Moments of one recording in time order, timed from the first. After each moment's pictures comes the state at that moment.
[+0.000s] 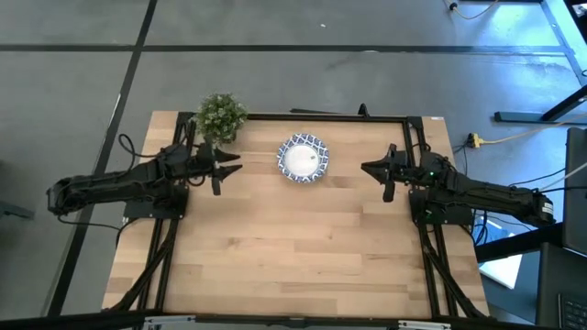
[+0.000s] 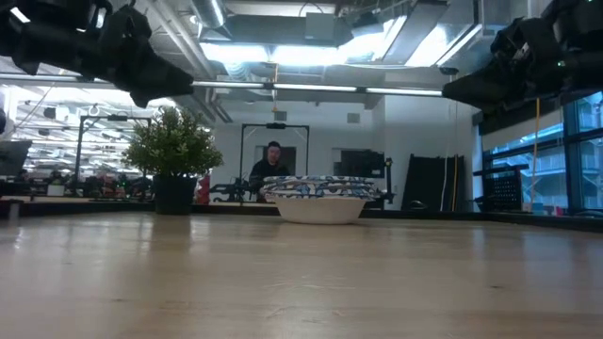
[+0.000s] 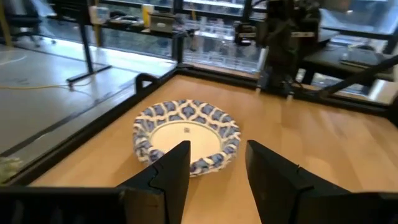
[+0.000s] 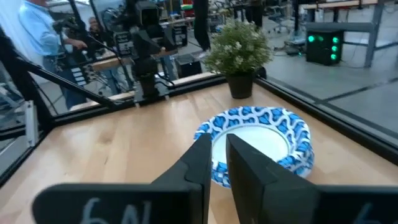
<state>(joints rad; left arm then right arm) 0.33 0.47 0.24 0.08 0.02 -0.10 -0.32 0.38 0.15 0.17 -0.10 0.18</state>
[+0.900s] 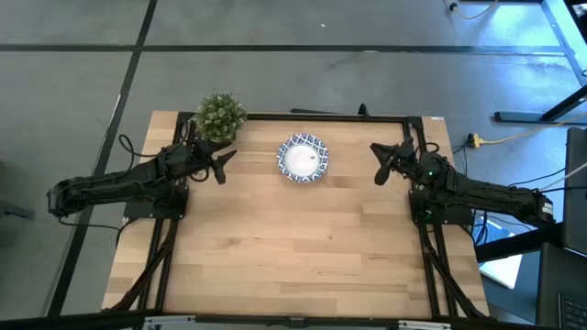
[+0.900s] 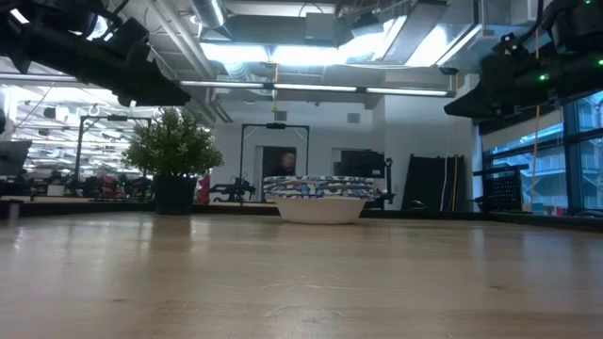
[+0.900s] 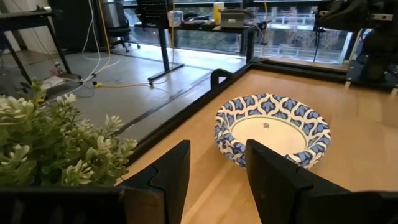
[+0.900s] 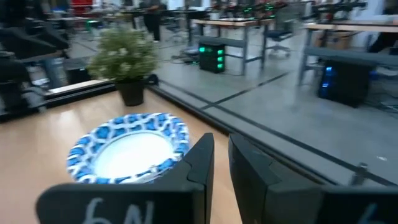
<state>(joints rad) 0.35 0.45 0.24 0.03 -0.27 -0.01 -0.32 0.38 0.15 0.15 0.35 0.08</state>
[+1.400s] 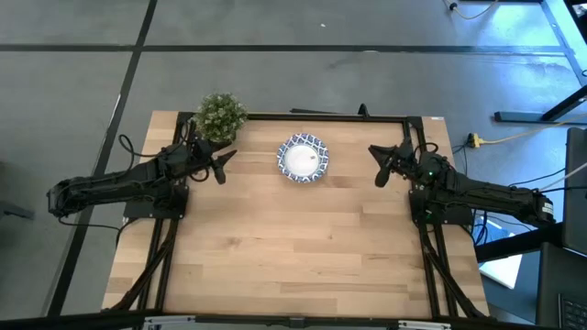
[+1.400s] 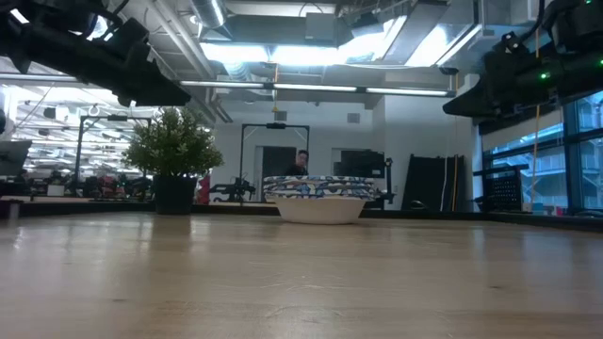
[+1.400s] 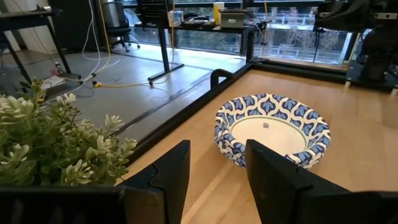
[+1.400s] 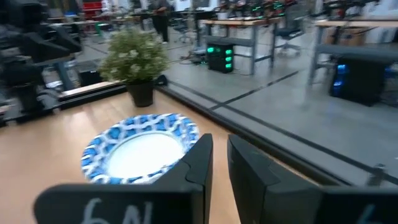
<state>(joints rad) 0.35 0.45 0.24 0.03 -0.28 -0.01 -0.32 0.38 0.15 0.15 0.33 0.10</state>
